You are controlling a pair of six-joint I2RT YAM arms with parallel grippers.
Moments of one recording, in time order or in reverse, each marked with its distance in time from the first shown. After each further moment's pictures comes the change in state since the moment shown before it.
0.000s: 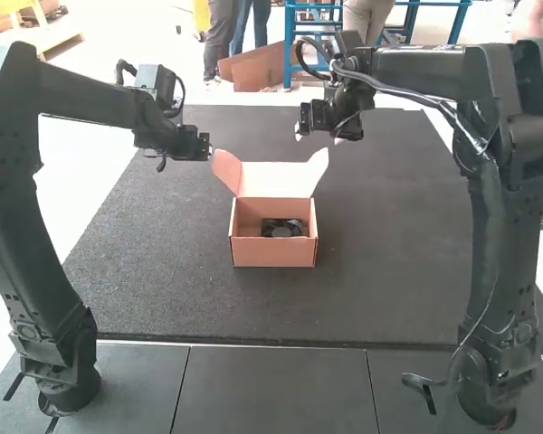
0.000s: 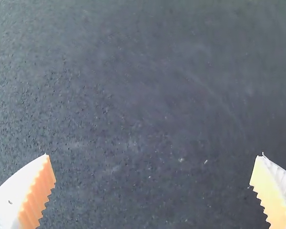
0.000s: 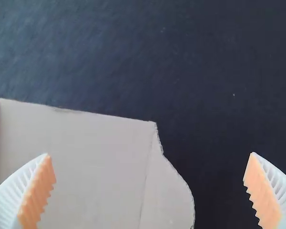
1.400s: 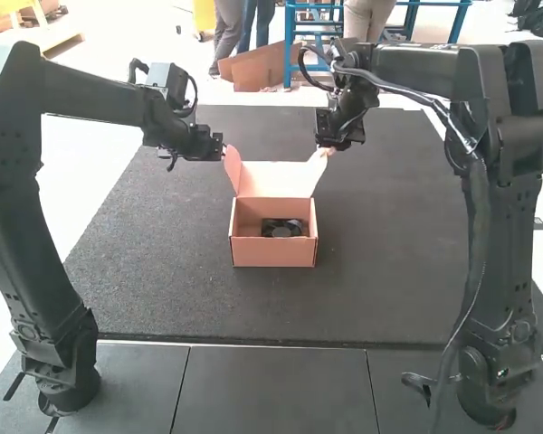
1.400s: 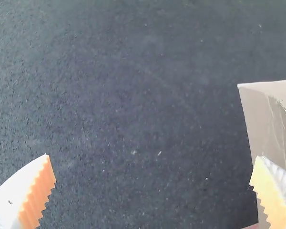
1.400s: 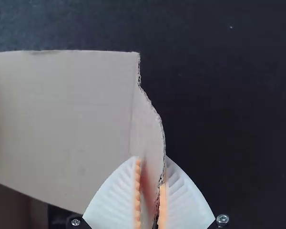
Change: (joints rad) left arm -0.048 0.001 0.022 -0.034 0.054 -0.026; right arm -0.018 0.045 0.074 -0.215 -0.051 0.032
